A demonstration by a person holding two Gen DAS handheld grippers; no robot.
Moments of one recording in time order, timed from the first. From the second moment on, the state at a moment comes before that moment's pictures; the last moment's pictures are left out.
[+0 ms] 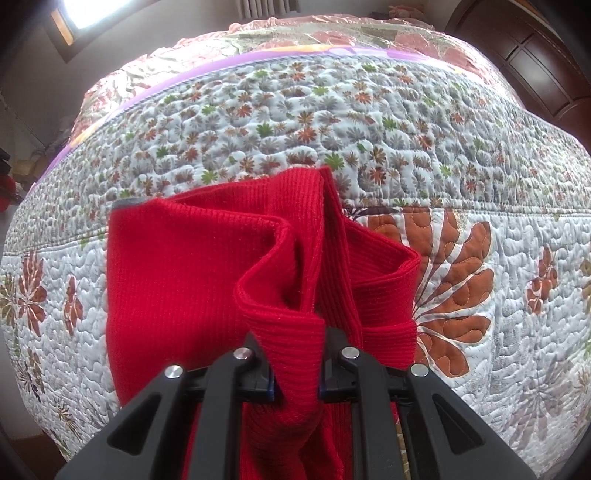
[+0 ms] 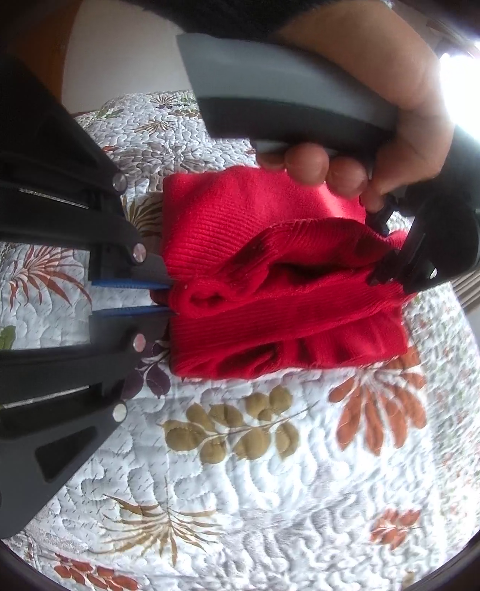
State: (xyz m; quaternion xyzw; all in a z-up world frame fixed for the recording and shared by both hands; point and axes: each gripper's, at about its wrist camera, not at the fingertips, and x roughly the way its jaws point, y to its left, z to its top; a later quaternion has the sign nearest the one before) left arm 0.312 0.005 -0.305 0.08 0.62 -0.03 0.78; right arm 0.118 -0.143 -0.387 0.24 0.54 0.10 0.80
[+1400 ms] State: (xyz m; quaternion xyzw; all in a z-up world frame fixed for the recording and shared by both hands) left arm 0.214 0.116 -0.285 -0.07 0.64 -0.27 0.71; right arm 0.280 -0.214 -0.416 0.46 0.52 0.17 0.70
